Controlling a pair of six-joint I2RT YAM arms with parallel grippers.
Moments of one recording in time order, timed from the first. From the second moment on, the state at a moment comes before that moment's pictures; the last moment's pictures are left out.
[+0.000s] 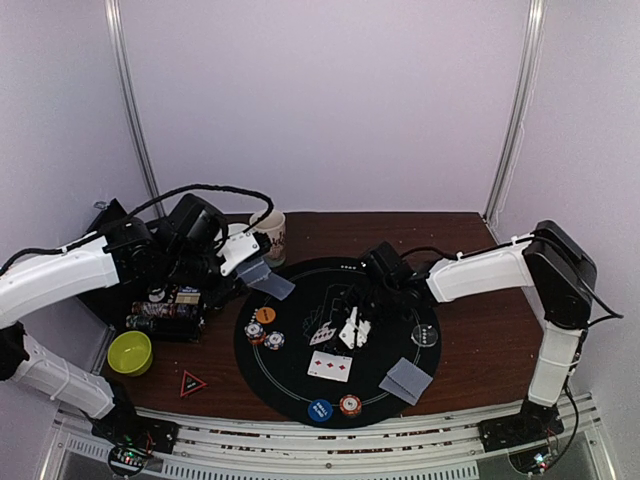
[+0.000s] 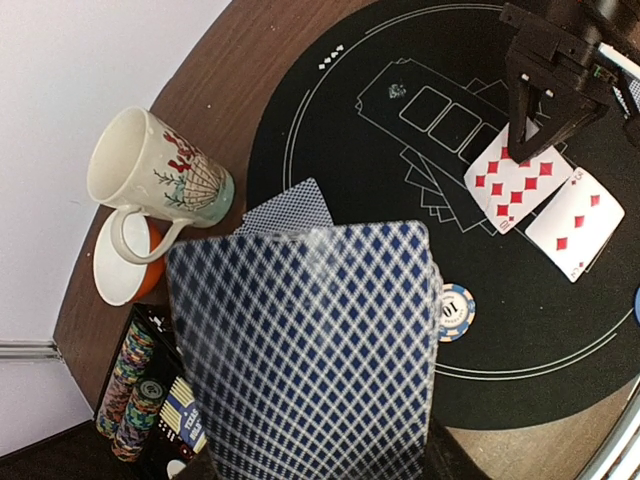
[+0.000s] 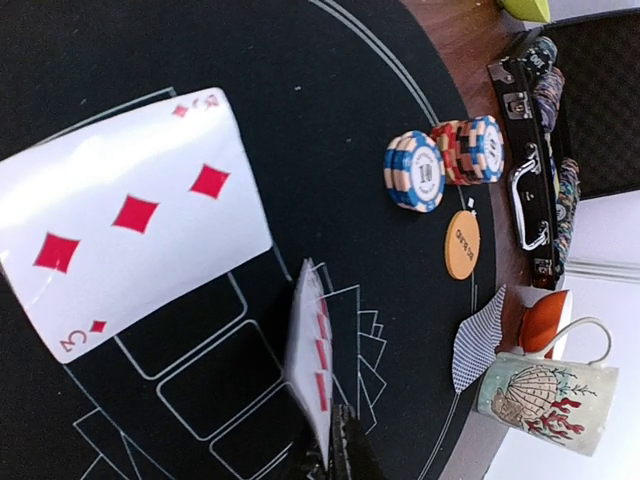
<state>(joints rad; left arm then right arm) -0.85 1.28 1.14 -0.73 -0.20 0.29 0.82 1.87 1.11 -0.11 -0.41 -1.67</state>
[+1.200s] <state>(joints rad) -0.85 1.27 1.14 -0.73 -0.21 0.30 0.81 1.71 1.34 -0.23 -0.03 -0.03</state>
